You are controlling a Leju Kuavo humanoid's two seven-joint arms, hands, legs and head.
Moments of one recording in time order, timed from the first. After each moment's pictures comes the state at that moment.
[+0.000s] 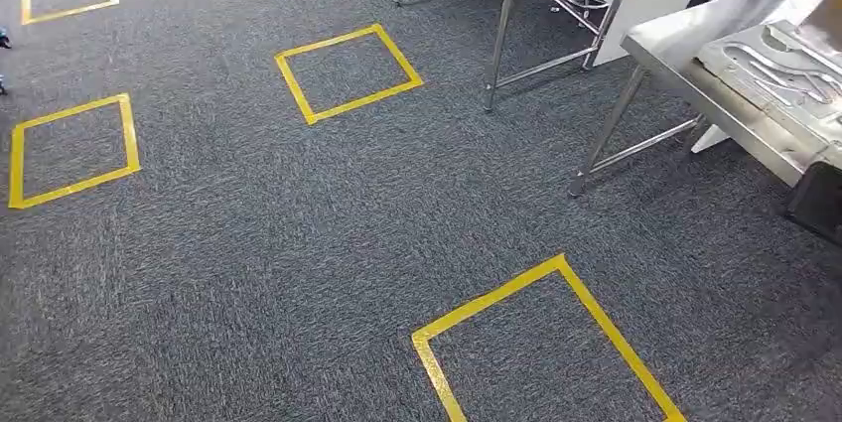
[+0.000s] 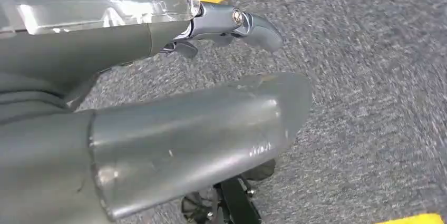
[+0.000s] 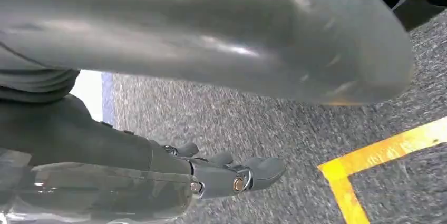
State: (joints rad) left arm -0.06 -0.12 1.44 -0.25 -1.23 -0.01 -0.38; right arm -0.01 0.14 -1.18 -0.26 1.16 0.01 -0.17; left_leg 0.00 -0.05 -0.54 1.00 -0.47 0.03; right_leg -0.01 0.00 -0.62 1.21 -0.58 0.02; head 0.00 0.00
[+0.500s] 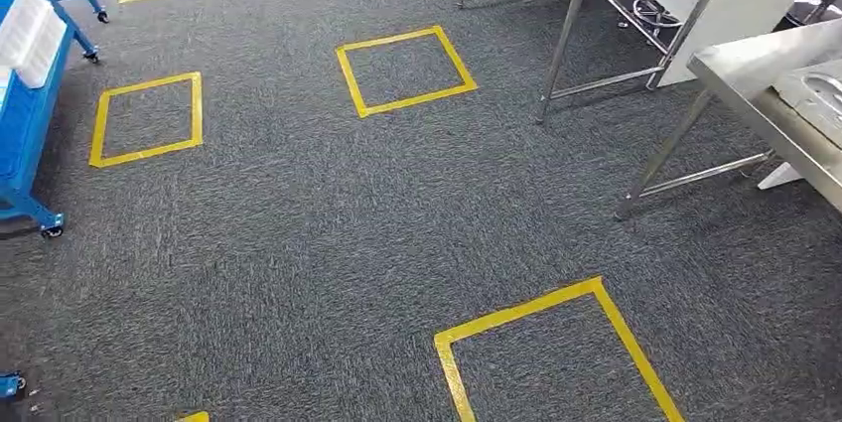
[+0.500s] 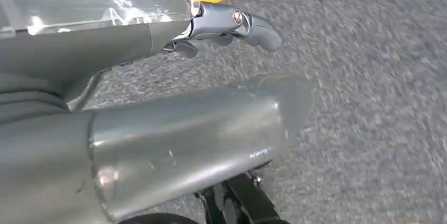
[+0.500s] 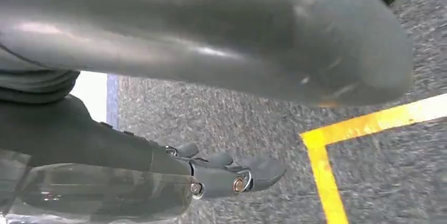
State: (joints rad) left arm -0.07 -0.12 1.44 -0.25 -1.23 -0.01 -0.38; right arm -0.01 0.14 -1.19 -0.26 1.17 0.01 -0.17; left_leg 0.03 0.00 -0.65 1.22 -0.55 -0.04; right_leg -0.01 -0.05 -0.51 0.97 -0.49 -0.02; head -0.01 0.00
